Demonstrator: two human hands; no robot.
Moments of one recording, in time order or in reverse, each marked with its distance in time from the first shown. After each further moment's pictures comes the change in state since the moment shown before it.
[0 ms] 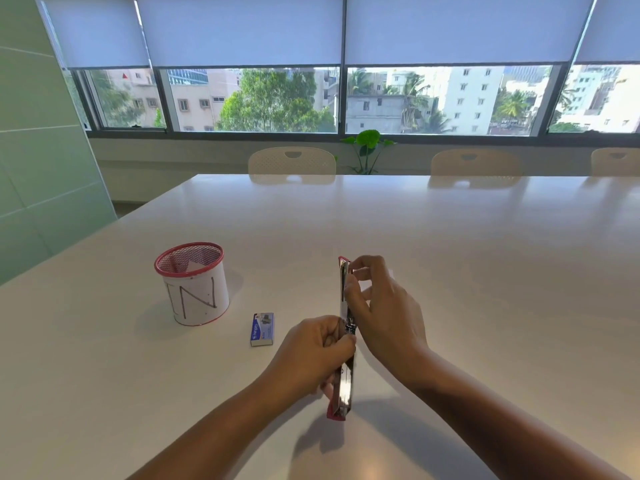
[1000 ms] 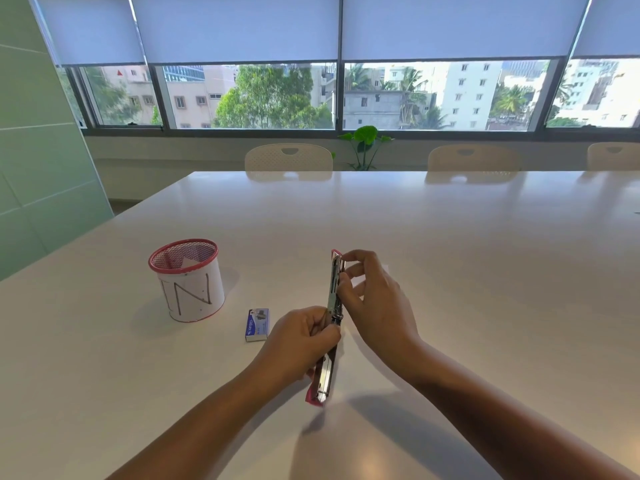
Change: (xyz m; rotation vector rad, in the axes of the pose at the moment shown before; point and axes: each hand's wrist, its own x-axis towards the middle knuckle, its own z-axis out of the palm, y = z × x) left_hand 0.005 -0.003 -0.004 0.040 0.060 -0.001; right_hand 0.005 0.004 0.000 0.090 -0.027 0.015
